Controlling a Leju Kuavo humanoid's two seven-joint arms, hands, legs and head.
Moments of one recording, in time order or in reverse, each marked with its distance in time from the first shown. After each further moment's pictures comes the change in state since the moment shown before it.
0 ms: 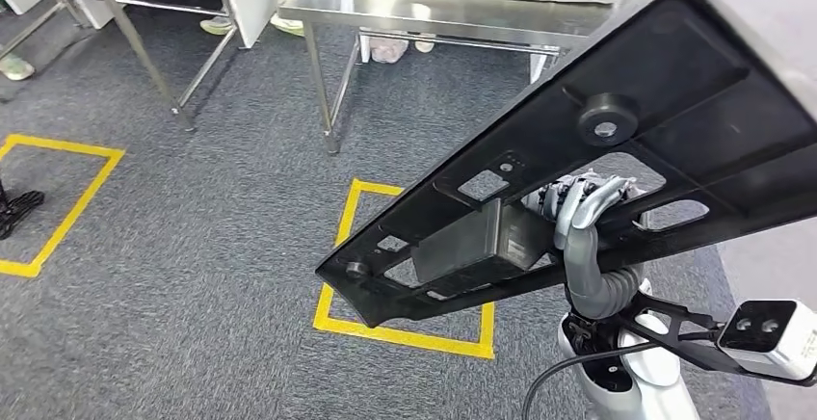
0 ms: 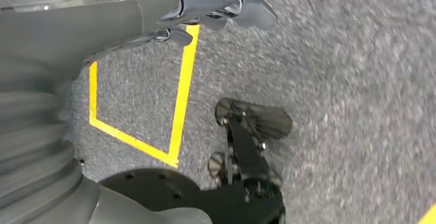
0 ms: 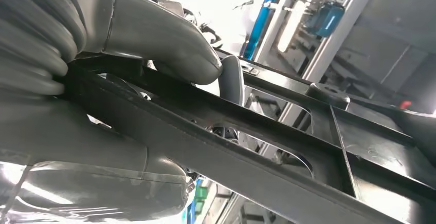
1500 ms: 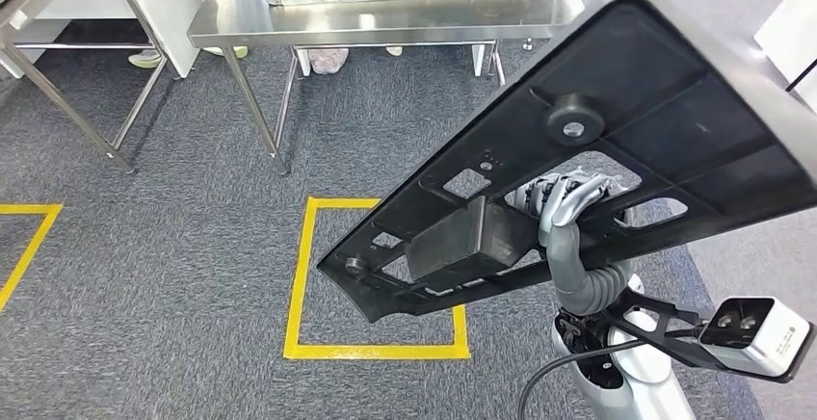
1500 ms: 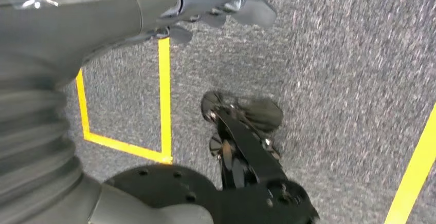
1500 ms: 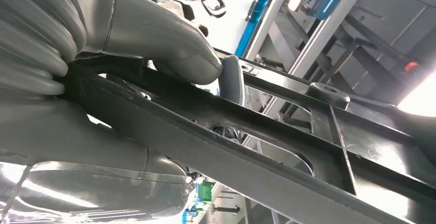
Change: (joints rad) left arm 0.006 0.002 0.006 0.000 -0.017 -0.039 -0.028; right arm 0.003 -0.001 0.024 0.000 0.043 -0.042 0.000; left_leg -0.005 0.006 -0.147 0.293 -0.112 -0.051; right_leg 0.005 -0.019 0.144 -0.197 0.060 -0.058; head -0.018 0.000
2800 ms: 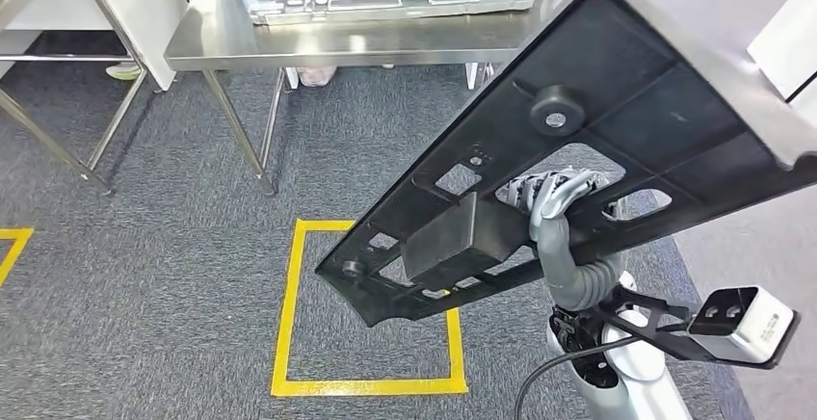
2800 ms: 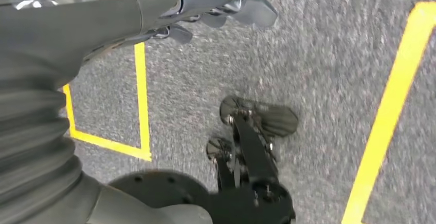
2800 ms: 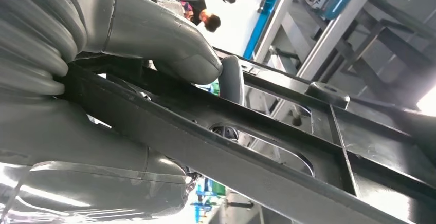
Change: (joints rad) left arm 0.003 0.006 0.011 0.000 -0.016 -0.001 0.000; right arm -0.010 -0.004 0.021 0.013 -0.015 -0.038 0.021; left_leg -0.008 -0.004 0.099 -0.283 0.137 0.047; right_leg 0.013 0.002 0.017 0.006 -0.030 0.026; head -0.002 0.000
